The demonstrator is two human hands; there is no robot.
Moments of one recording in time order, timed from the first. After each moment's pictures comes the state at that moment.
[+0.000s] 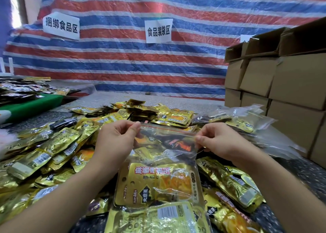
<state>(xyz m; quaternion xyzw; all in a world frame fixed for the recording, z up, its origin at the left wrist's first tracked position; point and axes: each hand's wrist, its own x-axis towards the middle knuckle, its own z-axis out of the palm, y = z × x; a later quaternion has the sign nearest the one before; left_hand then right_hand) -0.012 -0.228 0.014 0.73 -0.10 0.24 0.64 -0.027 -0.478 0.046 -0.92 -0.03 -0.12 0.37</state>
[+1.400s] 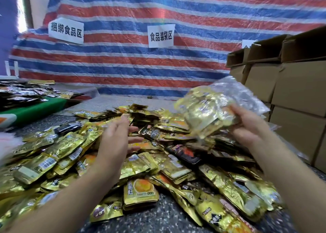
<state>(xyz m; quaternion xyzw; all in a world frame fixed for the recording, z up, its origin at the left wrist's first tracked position) -0.007 -0.229 0.023 0.61 -0.03 0.16 0.77 0.007 -0.513 0.090 -0.45 0.05 -0.12 0.88</state>
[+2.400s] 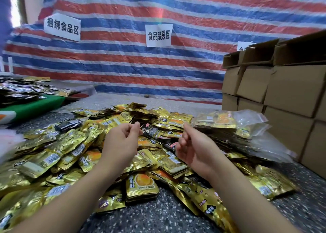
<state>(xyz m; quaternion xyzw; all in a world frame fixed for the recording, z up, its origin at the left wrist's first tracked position) -0.011 -0.227 0.011 0.77 -0.08 0.24 0.59 -0.038 -0.415 0.040 -0.61 0.02 0.00 0.79</state>
